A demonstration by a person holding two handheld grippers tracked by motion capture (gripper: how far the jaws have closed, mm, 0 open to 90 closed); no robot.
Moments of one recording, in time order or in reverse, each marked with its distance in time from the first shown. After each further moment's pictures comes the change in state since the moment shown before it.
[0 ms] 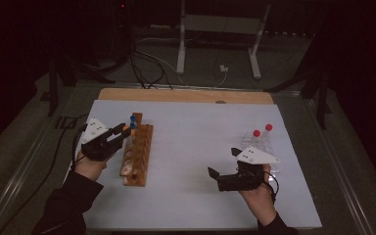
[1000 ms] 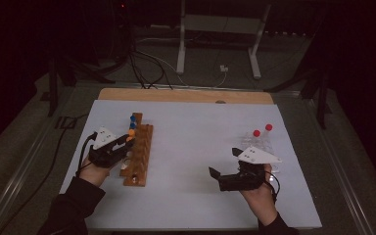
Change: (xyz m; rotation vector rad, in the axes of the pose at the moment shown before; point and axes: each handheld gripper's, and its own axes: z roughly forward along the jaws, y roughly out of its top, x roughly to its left) left arm -0.004 -0.026 0.014 0.114 0.000 0.004; right arm -0.003 0.000 -0.002 -0.002 0.004 0.006
